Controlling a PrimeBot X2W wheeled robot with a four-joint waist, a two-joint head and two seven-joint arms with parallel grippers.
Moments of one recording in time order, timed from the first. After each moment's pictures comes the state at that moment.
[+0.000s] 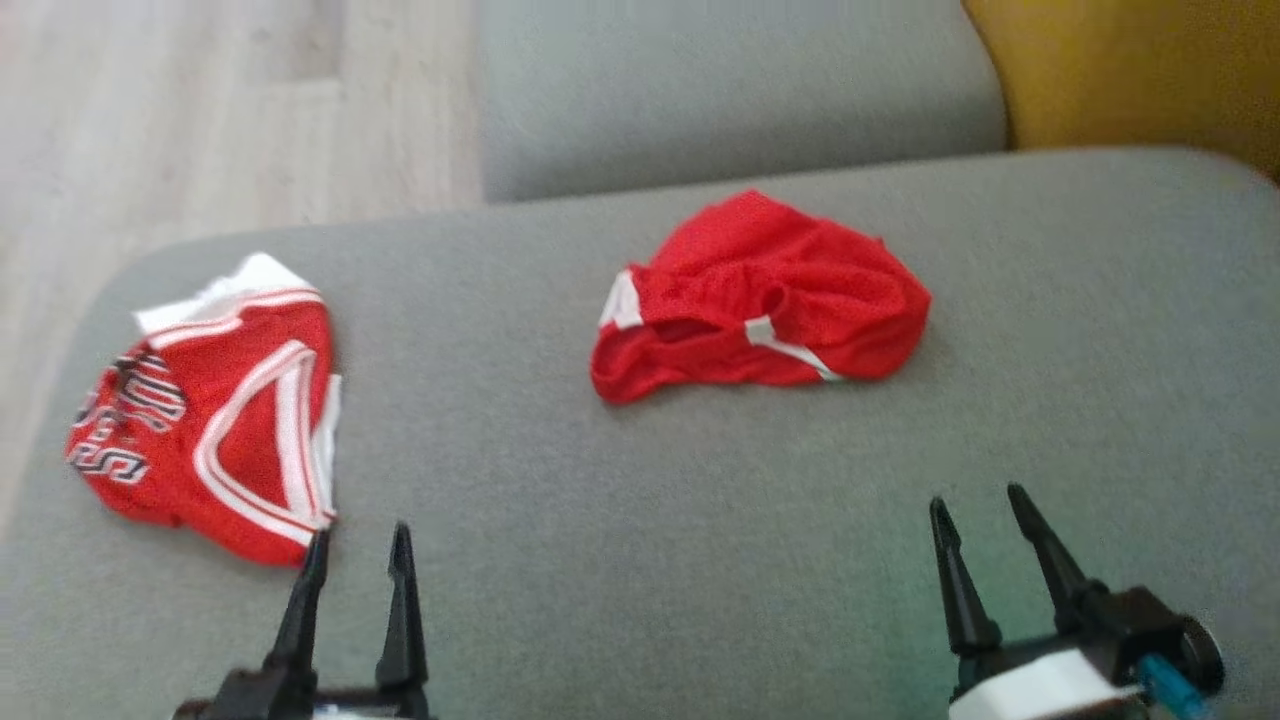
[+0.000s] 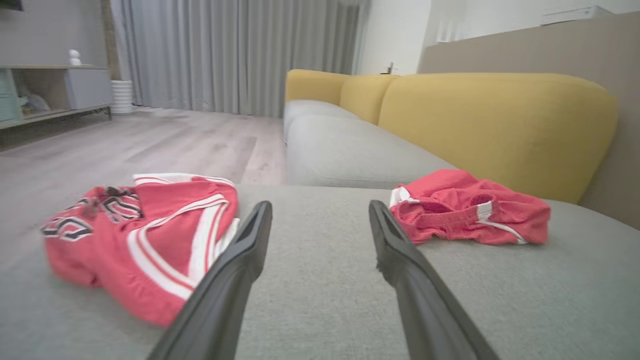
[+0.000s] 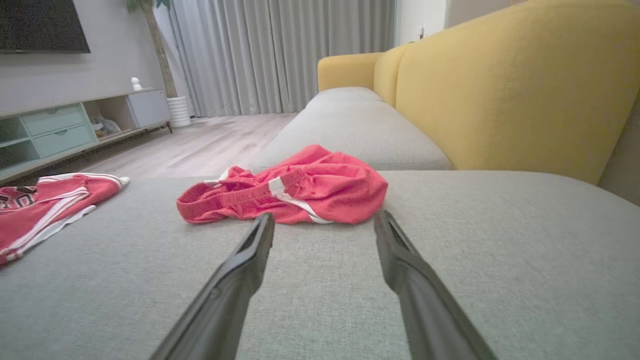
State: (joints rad) left arm 0.14 0.05 -0.13 0.14 -0.20 -0.02 -0.25; right arm 0.12 -0.04 0.08 0.20 0.05 0.13 -0.26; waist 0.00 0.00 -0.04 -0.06
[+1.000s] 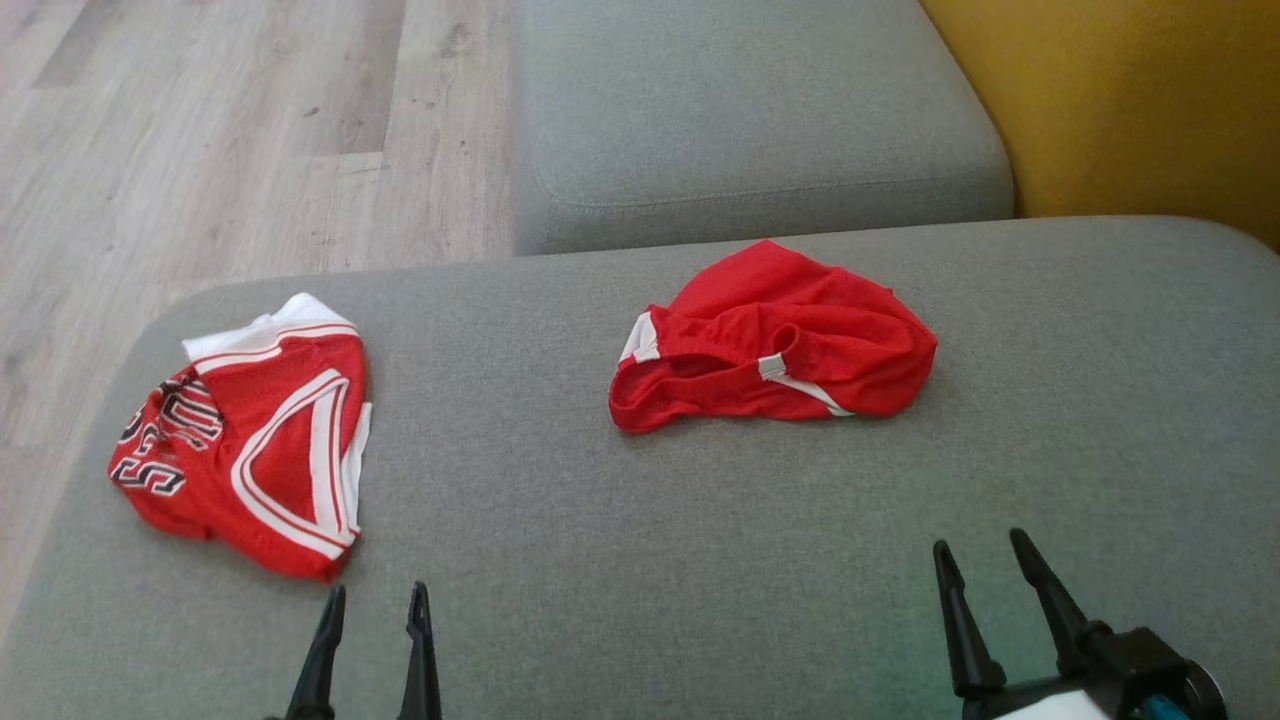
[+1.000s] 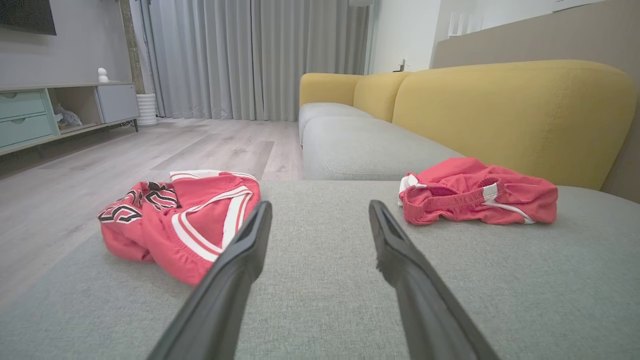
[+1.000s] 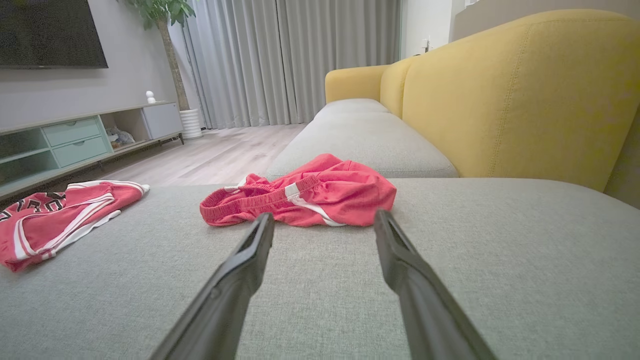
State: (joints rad) left arm 0.22 0.05 -0.16 0.14 -0.15 0.05 -0.25; right arm 0.19 -0.04 0.08 0.19 0.07 0.13 -0.26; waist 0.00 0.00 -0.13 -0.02
